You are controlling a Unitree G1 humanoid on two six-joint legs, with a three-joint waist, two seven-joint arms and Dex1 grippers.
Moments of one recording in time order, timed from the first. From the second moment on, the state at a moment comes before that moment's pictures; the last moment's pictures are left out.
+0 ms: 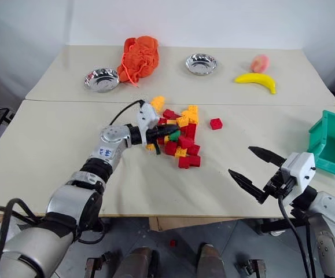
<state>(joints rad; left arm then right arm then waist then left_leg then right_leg) -0.99 0.19 -0.11 0.98 -0.07 -0.32 -1.04 0.12 -0.65 -0.40 -0.38 0.59 0.17 0.90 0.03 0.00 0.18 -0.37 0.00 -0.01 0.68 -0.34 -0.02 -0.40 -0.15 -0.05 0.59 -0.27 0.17</state>
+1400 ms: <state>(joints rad) -0.18 0.52 0.17 -0.09 -0.40 0.13 -0.95 -0.92 -0.45 0.28 0.44 0.26 0.49 1.03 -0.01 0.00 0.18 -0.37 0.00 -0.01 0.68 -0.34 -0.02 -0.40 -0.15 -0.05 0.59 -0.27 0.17</state>
